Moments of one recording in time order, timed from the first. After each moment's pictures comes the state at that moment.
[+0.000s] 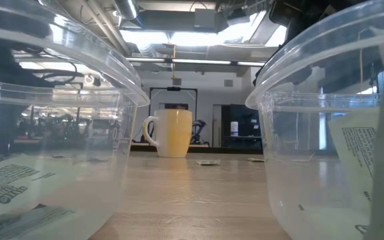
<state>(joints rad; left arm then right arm) -0.30 0.98 0.35 -0.65 -0.11 -1.25 0.35 1.39 0.68 0.08 0.34 0.35</state>
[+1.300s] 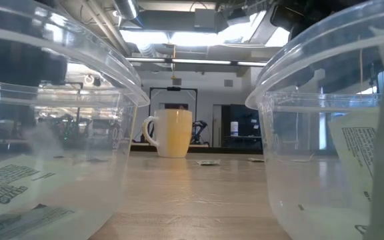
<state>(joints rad) -0.30 0.86 0.34 -0.39 -0.05 -1.04 0.35 1.39 0.68 0.04 0.34 0.36</state>
